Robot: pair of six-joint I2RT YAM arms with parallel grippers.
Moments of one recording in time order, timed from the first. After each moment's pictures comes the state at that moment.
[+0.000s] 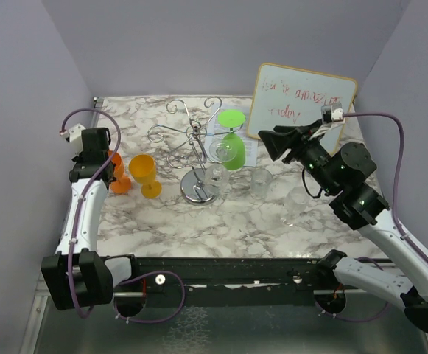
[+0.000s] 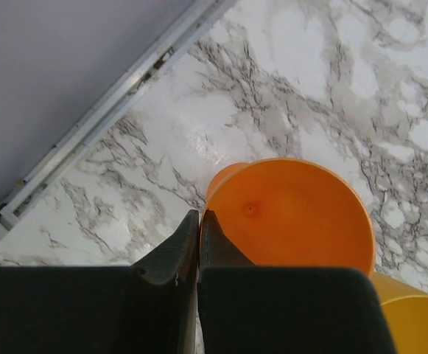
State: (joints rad) left arm 0.13 1.16 0.97 -0.57 -0.44 -0.46; right arm 0.68 0.89 1.03 0.01 0.08 0.35
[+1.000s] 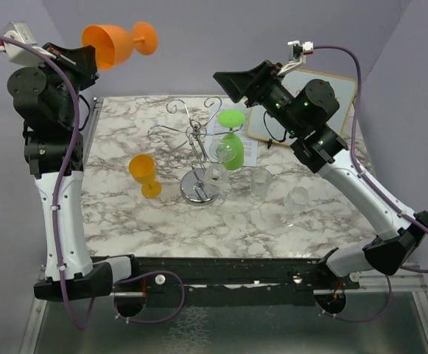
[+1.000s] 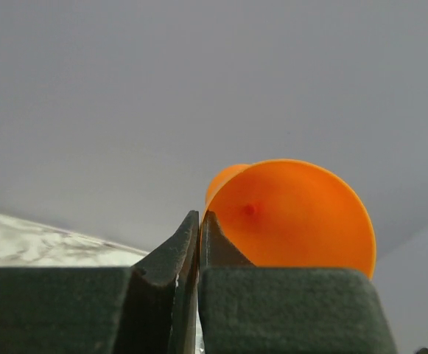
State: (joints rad) left arm 0.13 1.23 1.79 -0.32 0.09 -0.58; right arm 0.68 1.41 1.57 0.16 -0.10 0.65
